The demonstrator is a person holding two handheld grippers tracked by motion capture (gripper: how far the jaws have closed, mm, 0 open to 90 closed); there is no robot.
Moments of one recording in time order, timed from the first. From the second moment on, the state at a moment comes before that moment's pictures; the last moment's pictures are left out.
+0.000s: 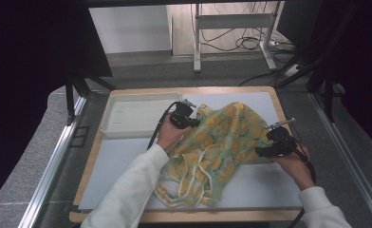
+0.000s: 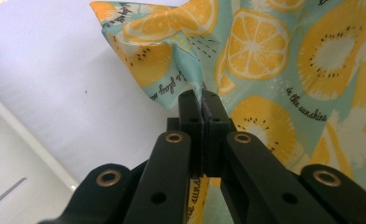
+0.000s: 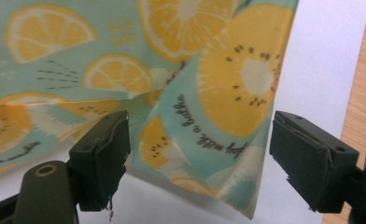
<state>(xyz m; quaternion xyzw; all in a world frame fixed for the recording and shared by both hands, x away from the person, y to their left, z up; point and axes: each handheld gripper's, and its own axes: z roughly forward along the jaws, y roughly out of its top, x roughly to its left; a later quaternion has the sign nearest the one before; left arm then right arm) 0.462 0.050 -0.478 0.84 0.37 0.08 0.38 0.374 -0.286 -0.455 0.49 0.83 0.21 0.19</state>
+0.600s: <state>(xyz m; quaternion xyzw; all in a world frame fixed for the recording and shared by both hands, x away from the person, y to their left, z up) 0.462 0.055 -0.480 0.84 0.37 0.07 0.38 0.396 -0.296 -0.474 0.49 0.83 0.21 0.13</state>
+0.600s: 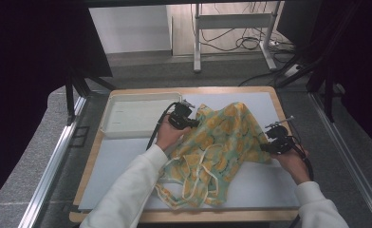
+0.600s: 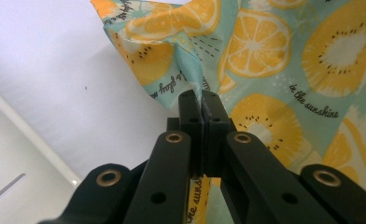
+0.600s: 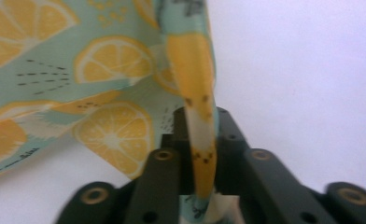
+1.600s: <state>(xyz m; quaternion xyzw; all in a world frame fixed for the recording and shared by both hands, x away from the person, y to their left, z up) 0.443 0.073 -0.467 0.84 0.35 0.05 0.41 0.416 -0.301 -0.458 0.50 0.82 0.21 0.17</state>
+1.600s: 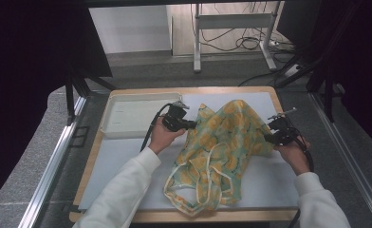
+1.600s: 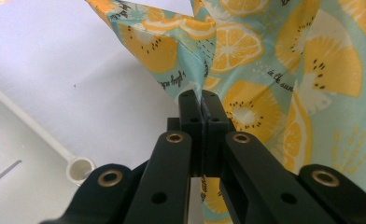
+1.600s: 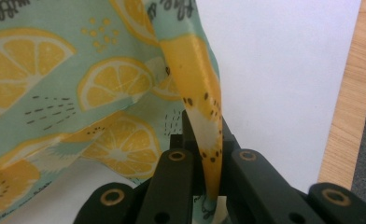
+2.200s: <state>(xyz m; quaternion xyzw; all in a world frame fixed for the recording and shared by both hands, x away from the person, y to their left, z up) 0.426 0.085 -0.458 0.83 0.34 0.06 0.43 0.436 -0.298 -0.453 0.50 0.82 0.20 0.19</state>
